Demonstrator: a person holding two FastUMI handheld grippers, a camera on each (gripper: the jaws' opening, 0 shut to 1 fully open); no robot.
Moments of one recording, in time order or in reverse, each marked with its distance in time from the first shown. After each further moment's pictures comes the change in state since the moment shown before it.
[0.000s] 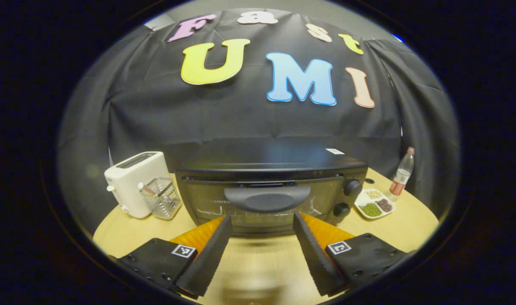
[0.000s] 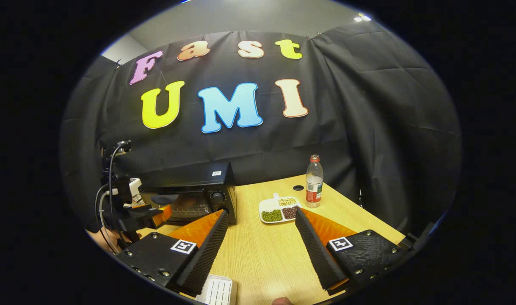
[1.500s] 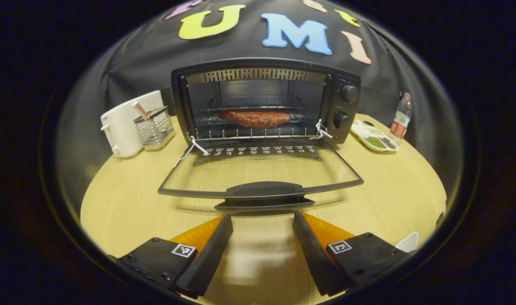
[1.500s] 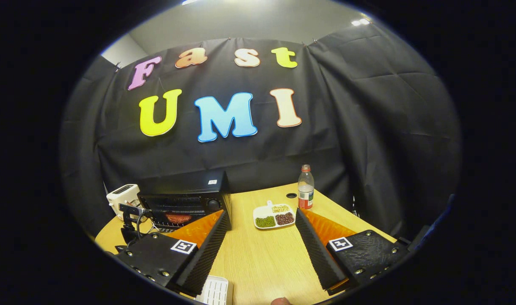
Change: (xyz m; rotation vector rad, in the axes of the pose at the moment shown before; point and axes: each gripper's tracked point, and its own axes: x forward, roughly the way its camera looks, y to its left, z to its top) left arm -0.039 -0.021 -0.187 0.044 0.359 0.000; right arm -0.018 -0.014 0.015 0.008 -0.047 -0.033
